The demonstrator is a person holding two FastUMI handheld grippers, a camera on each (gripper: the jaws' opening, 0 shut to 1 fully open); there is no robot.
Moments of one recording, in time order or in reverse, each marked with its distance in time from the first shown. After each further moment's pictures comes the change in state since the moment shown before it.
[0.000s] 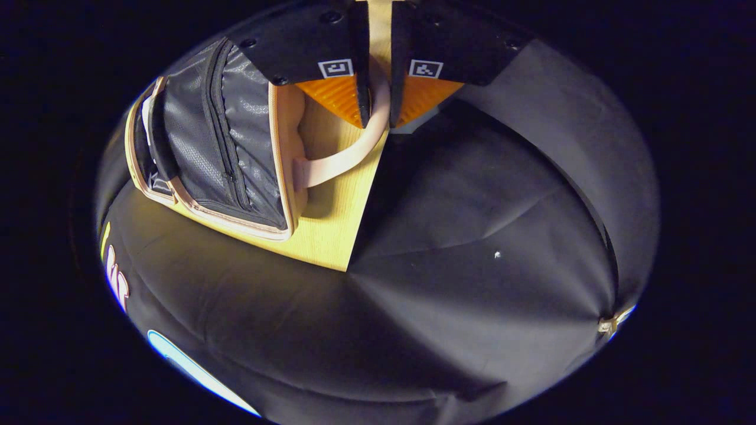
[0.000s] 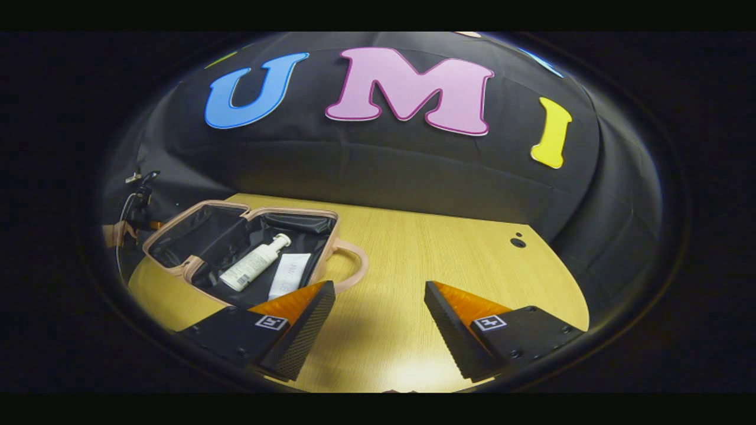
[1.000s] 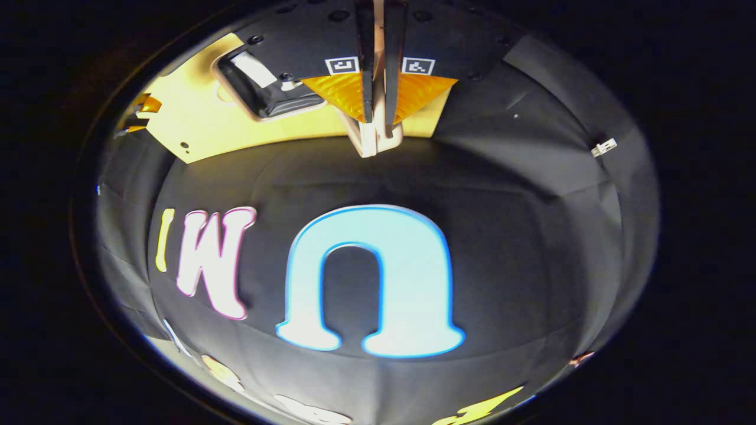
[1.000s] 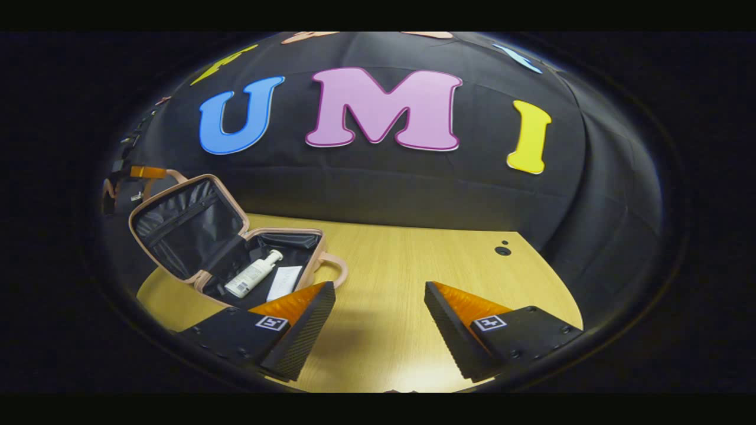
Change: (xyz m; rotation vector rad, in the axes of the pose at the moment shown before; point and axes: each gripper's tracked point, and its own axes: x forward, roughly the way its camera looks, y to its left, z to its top) left arm -0.244 -0.239 0.177 0.219 -0.455 -0.193; right arm -0.040 -0.060 0.027 0.072 -0.079 0.004
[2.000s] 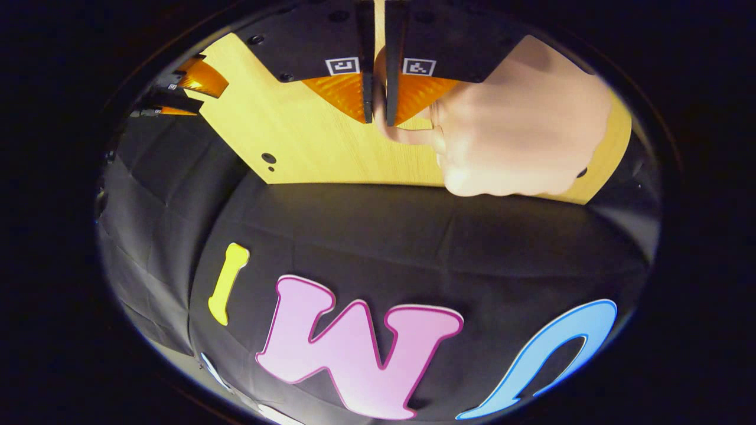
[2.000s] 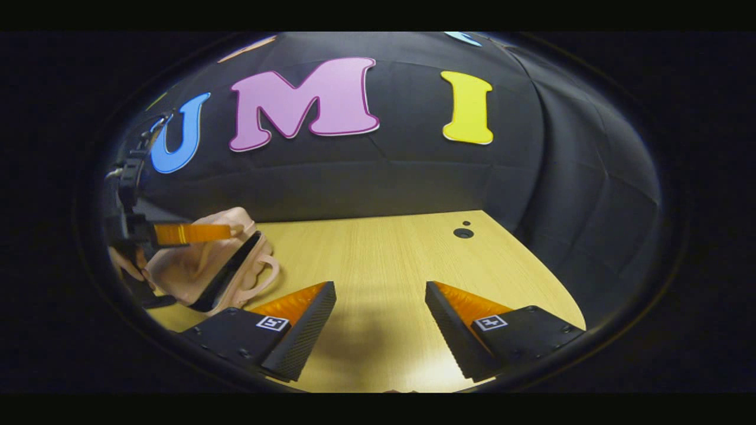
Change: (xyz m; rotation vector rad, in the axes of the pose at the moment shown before) left arm 0.081 -0.347 -0.165 -0.125 0.252 -0.249; right arm 0.034 -0.121 -0.029 0.130 0.056 -0.089
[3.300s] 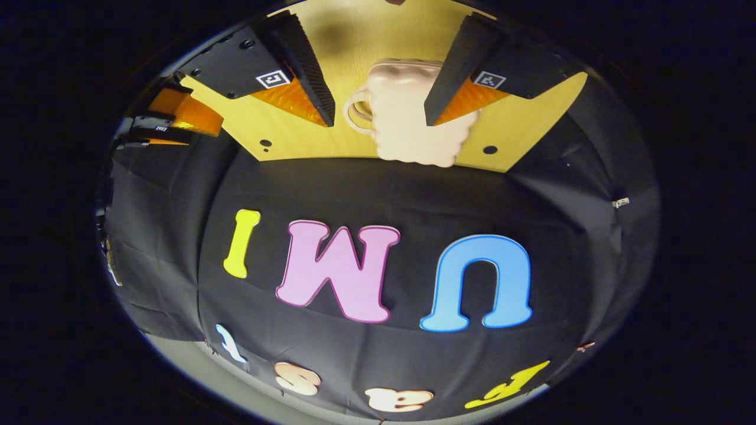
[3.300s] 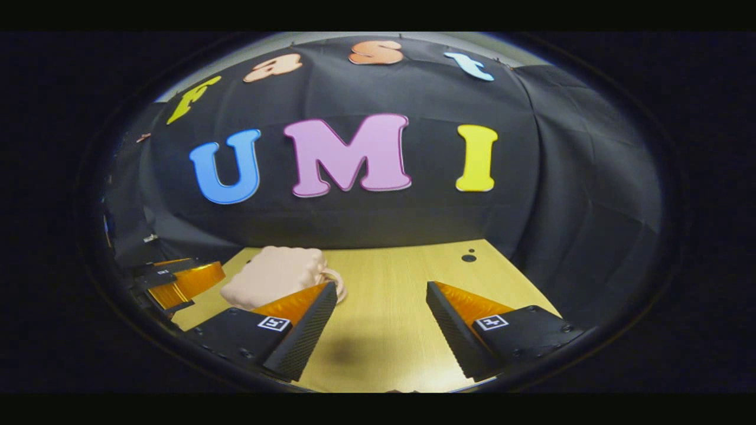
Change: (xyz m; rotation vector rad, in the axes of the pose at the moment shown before) left arm -0.287 0.024 0.047 0.055 -0.315 0.179; right arm -0.202 0.091 0.092 -0.004 -0.200 0.068
